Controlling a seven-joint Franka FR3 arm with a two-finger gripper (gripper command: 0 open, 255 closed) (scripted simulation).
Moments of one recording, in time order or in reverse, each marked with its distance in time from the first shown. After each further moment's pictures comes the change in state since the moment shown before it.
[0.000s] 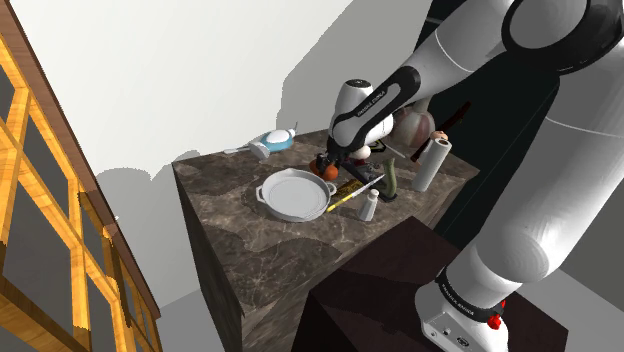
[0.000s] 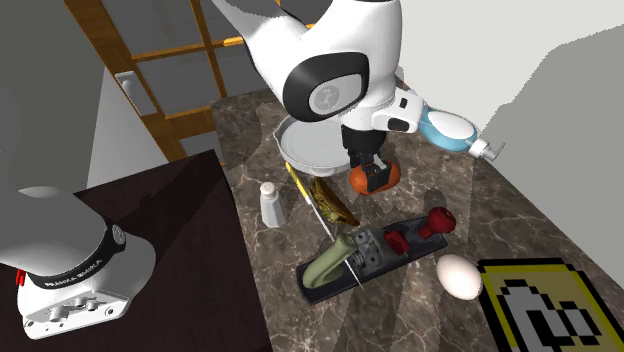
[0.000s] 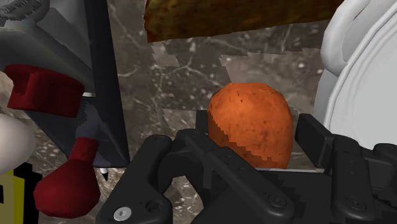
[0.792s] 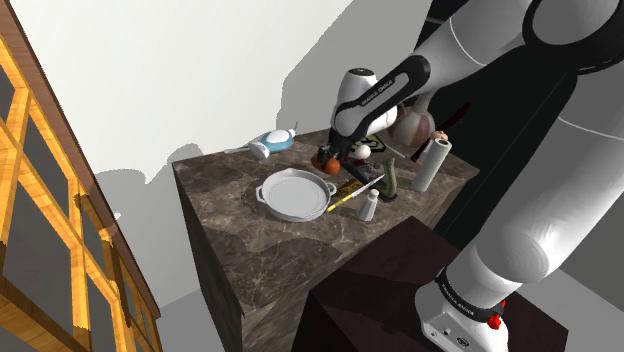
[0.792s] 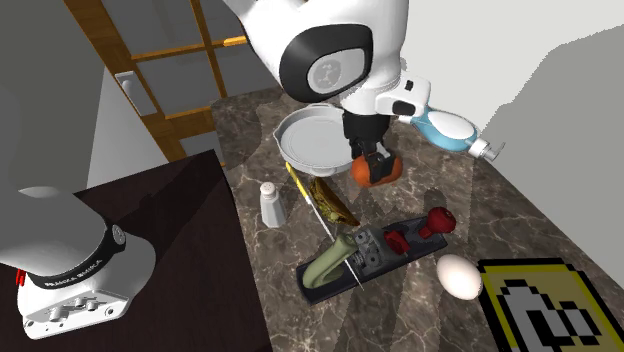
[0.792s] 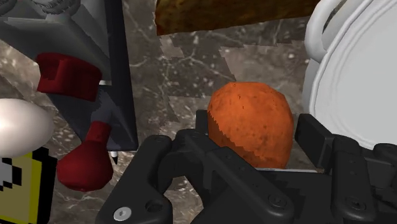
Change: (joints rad) arm -0.001 -0.070 0.004 0.005 0.011 -0.075 -0.011
